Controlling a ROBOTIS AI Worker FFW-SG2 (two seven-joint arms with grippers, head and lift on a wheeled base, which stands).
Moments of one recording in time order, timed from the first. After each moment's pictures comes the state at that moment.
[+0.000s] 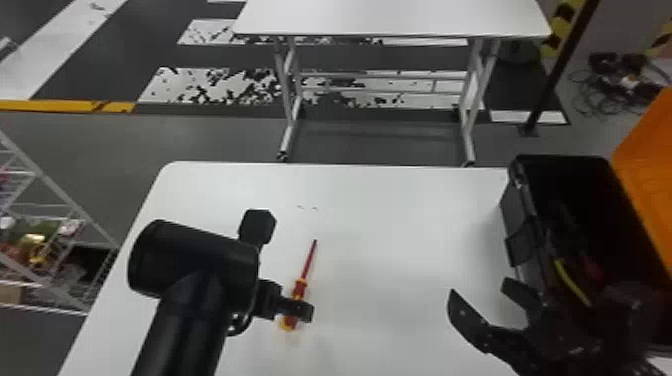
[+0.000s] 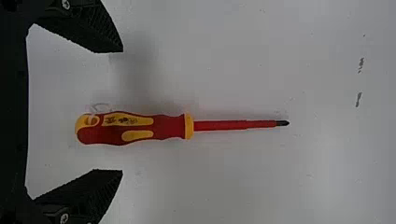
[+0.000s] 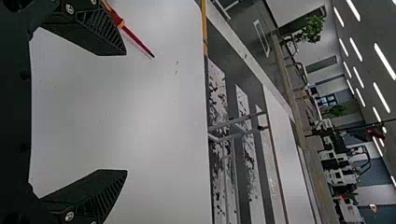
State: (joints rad) left arm -0.01 0.05 -0.15 -1.77 -0.34 1.57 -0.56; right arm 0.71 -0.08 -0.05 -2.22 -0.21 0.48 0.41
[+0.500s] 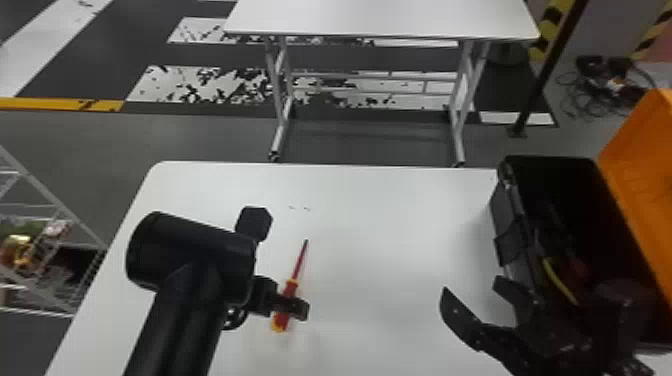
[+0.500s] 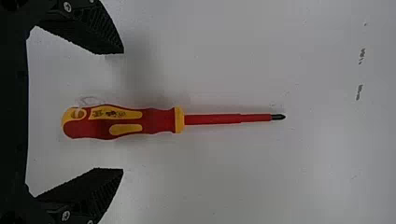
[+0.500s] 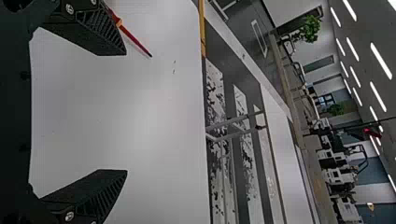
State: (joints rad) left arm -0.05 0.04 -0.16 -1.71 -0.33 1.57 -0.56; right arm 0.71 -0.08 -0.06 -2.22 -0.22 0.47 0.41
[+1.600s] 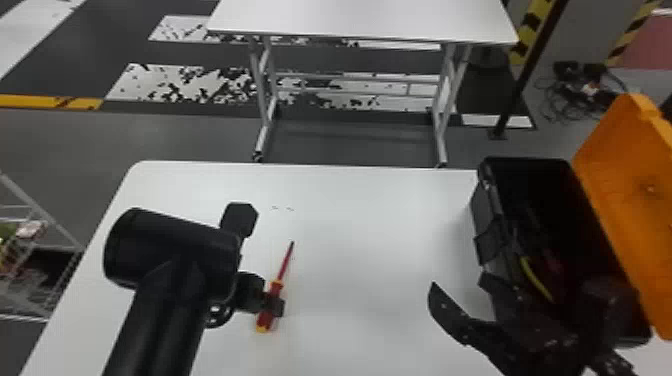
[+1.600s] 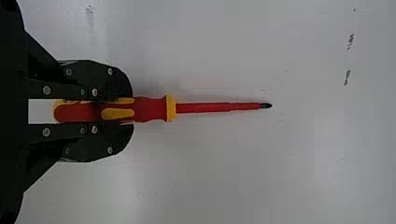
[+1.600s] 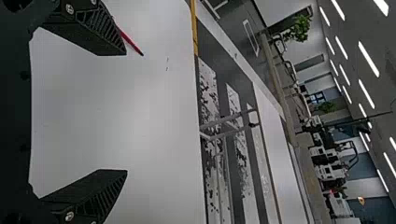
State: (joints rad) left arm -0.05 0.02 -0.15 -1.71 -0.33 1.57 -0.60; right arm 0.71 -0.08 -0.08 -2.20 -0.25 0.44 0.43
